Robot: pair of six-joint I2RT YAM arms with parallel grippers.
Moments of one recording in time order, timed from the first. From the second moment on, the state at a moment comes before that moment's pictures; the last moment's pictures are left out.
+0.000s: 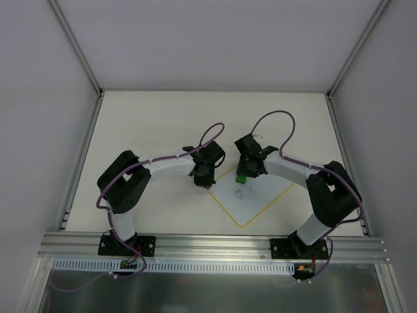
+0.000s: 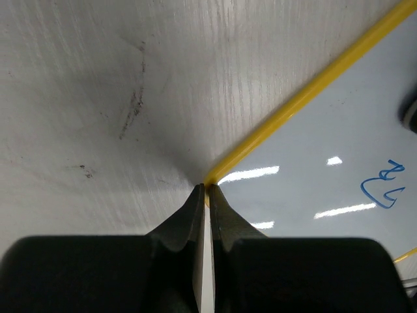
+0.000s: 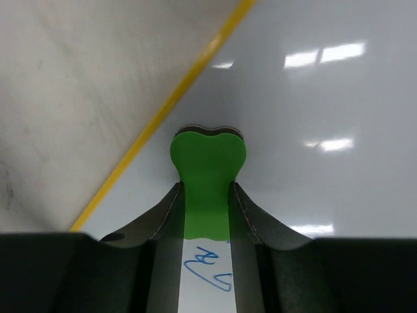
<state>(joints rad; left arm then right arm) -0.85 1.83 1.17 -0.59 -0.09 -0.77 0.65 1.64 0.97 -0.45 0.23 0.77</state>
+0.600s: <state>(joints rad) -0.84 1.83 1.17 -0.59 -0.10 -0.77 0.56 1.52 0.84 -0.48 0.26 0.78</state>
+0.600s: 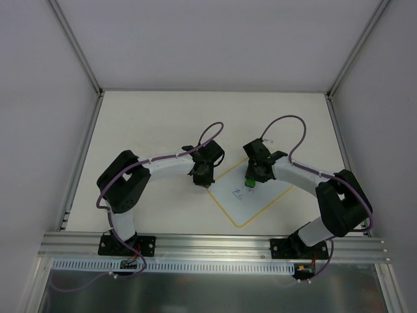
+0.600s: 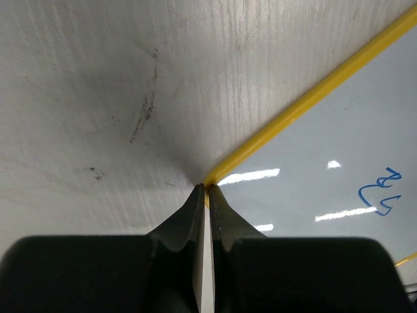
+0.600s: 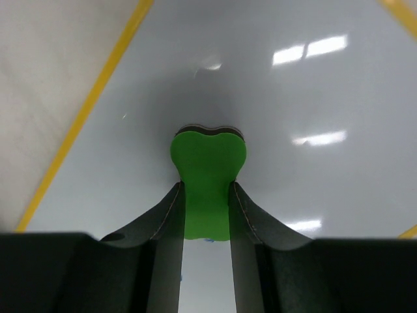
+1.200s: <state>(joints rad) -0.81 1.83 1.17 -0.61 -0.11 -0.77 0.77 1.49 0.82 -0.56 0.32 0.94</state>
